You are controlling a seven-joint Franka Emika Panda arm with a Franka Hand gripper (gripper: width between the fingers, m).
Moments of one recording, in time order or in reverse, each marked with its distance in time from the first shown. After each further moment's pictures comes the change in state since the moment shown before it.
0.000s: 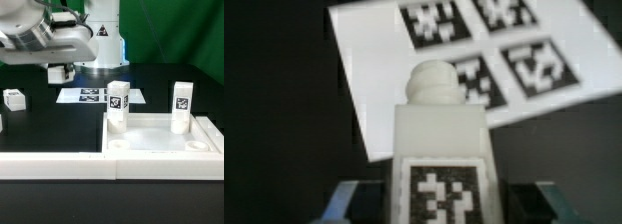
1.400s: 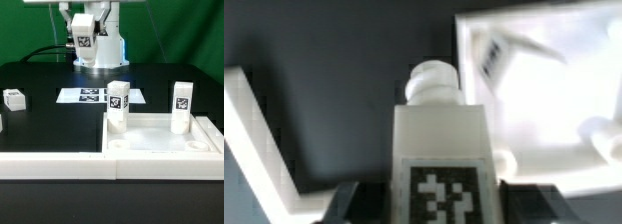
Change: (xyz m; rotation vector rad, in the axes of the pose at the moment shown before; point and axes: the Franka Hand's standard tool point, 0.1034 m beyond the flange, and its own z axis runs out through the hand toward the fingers) arm 0.022 -0.146 -0.158 -0.114 0.882 -0.184
